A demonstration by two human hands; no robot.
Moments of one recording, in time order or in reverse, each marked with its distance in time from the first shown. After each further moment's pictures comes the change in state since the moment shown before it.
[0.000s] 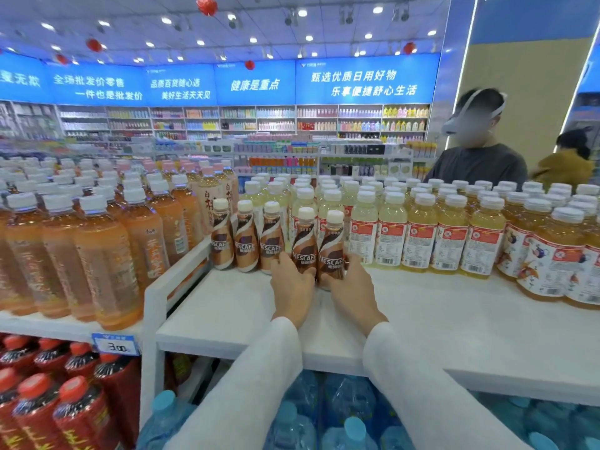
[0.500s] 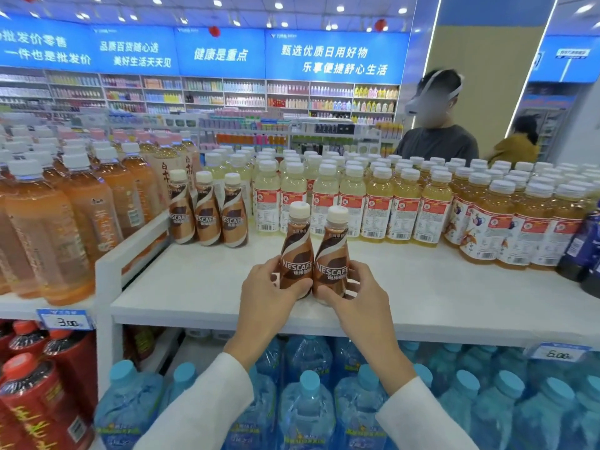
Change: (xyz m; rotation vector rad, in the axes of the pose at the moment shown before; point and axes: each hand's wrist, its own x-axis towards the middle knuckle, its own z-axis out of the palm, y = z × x) left_hand -0.093 0.002 -0.028 -0.066 -0.200 0.138; right_hand -0.107 0.026 -0.068 0.031 0.120 -0.025
